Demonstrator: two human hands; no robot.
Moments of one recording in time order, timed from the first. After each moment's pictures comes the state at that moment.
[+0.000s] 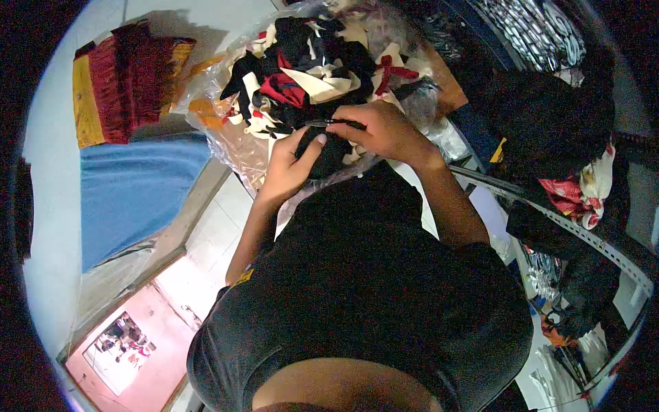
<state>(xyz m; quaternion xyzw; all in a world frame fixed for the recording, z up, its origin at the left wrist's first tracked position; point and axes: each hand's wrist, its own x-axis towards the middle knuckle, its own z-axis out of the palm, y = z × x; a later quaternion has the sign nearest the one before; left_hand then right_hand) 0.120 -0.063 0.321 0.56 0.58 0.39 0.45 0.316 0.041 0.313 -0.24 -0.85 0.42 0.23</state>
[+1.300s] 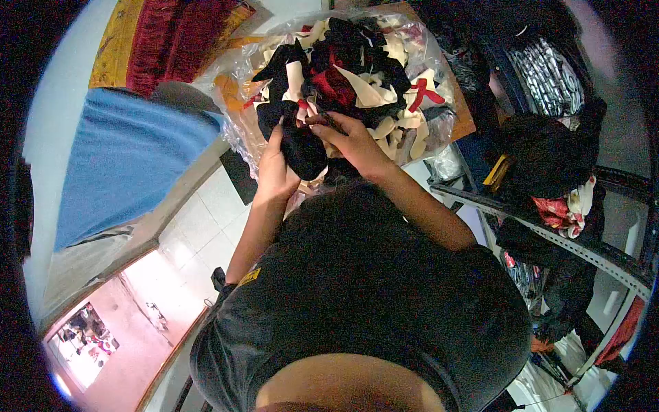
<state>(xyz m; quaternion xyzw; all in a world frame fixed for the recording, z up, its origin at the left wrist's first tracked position) 0.008 -0.109 0.276 -0.01 0.31 0.70 0.64 0.157 -0.035 0.305 -0.36 -0.47 0.77 0.21</state>
